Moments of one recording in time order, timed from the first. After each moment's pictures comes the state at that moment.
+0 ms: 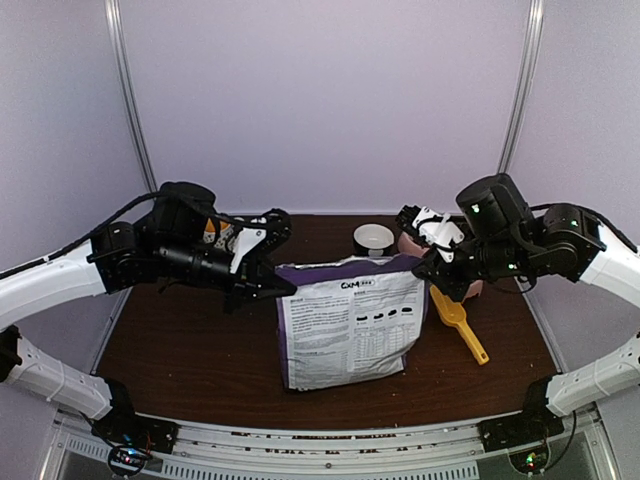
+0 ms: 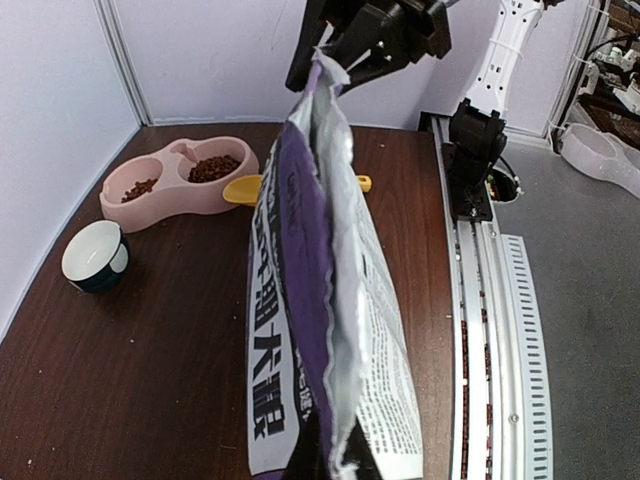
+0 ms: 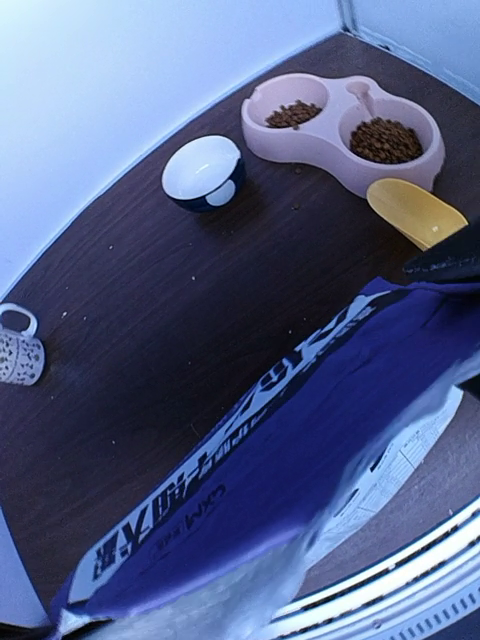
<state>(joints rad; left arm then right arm) -0.94 1.21 1.13 -0.43 0.44 0.27 0.98 1.16 1.28 -0.87 0.24 -0.15</state>
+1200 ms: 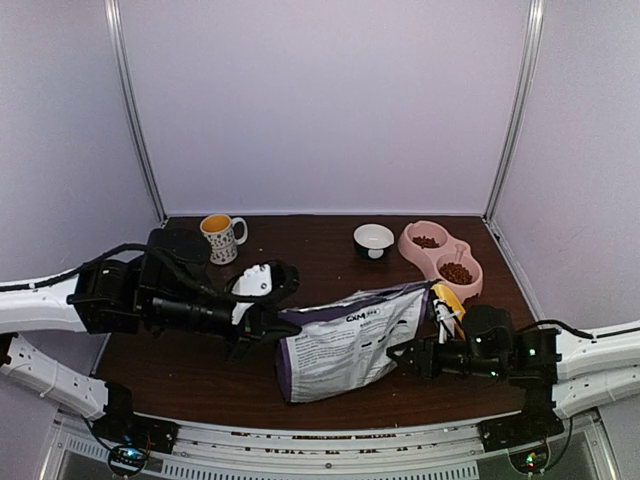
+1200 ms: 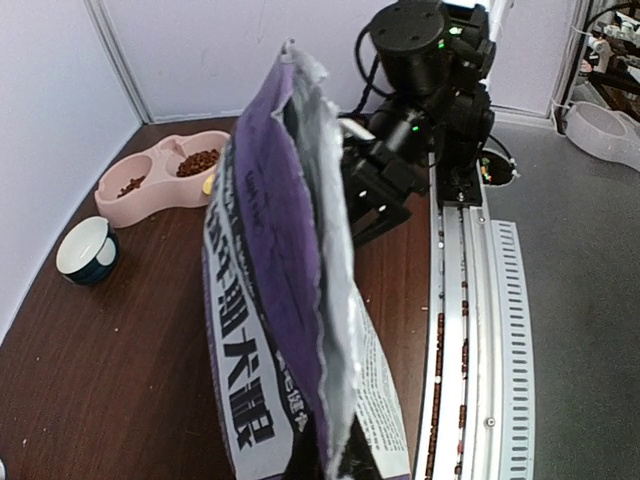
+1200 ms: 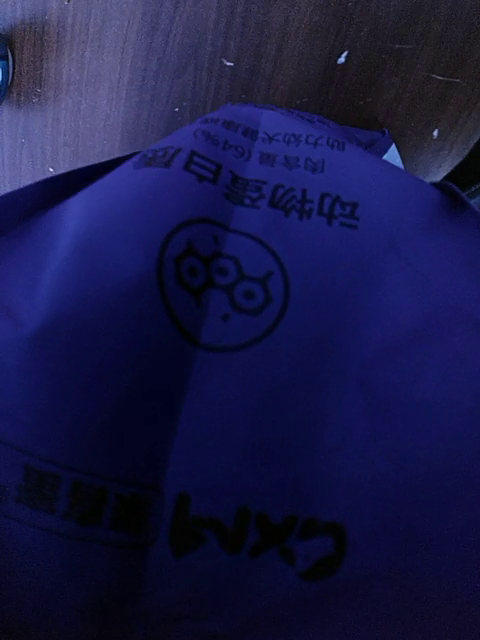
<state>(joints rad) -1.24 1.10 1.01 -0.38 0.09 0.16 1.12 0.89 0.35 0.06 0.09 0.77</state>
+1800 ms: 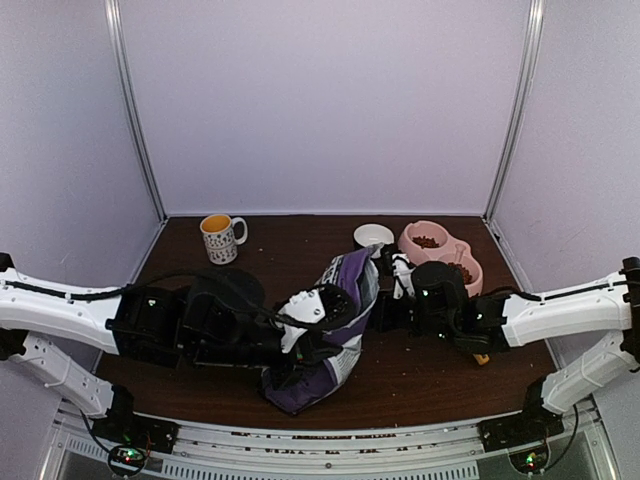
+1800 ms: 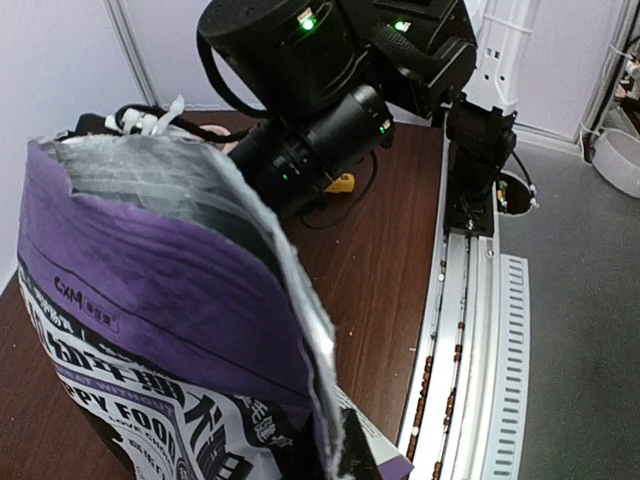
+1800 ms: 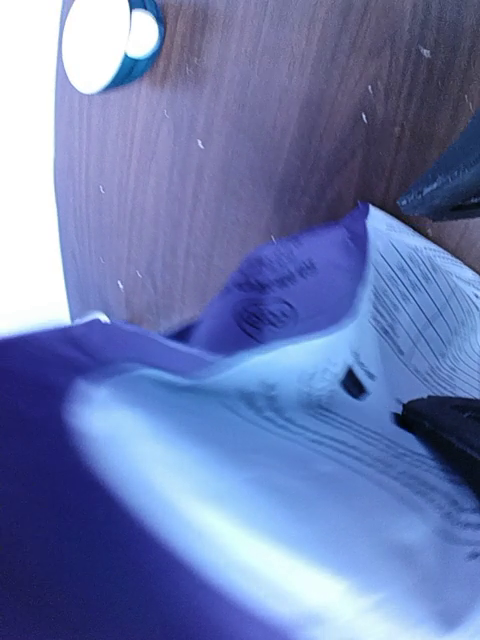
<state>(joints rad) -1.44 1.29 1.04 -0.23 -0.13 0.00 1.04 1.36 0.68 0.28 0.21 0.62</state>
